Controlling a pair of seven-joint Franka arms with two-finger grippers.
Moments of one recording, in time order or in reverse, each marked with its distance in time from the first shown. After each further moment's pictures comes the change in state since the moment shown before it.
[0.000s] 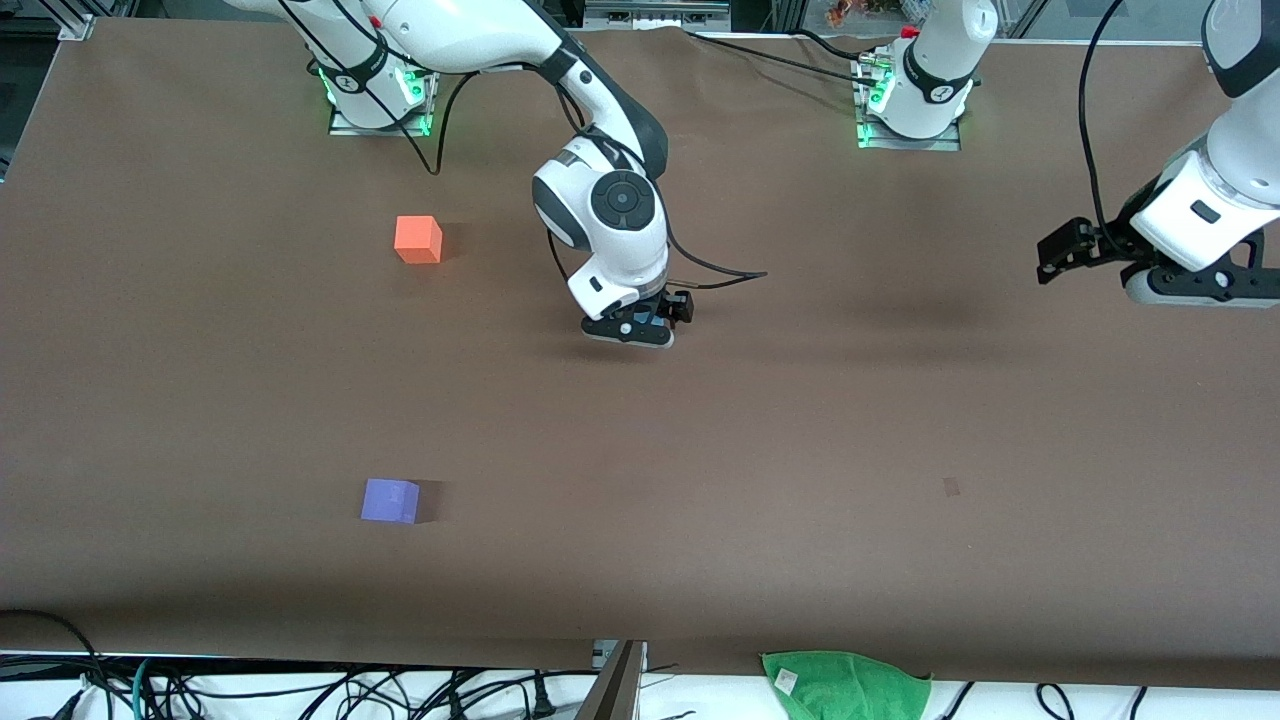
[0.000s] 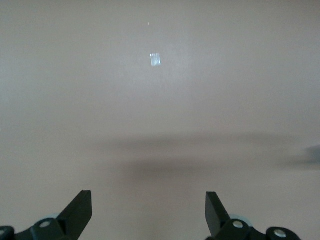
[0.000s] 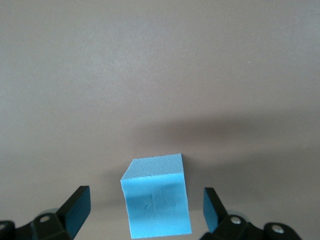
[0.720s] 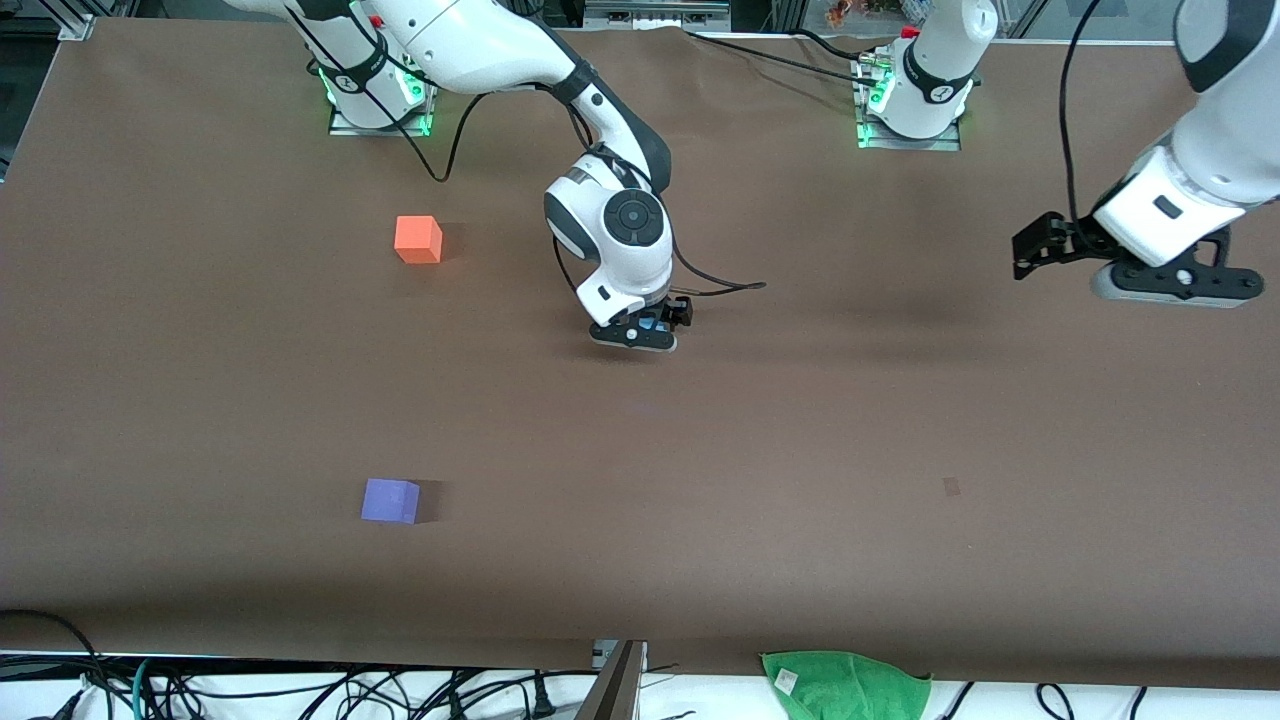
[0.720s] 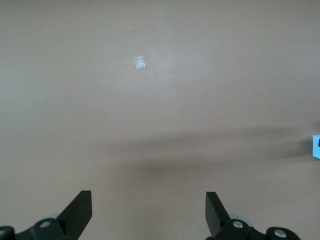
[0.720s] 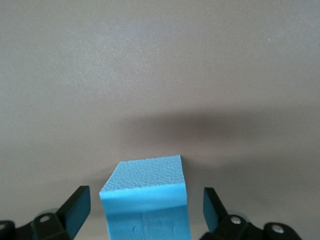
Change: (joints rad) left arm -0.014 0.021 -0.060 0.028 0.014 0.004 -0.001; right arm 0.015 0.066 -0.003 0.000 -0.003 0.038 0.000
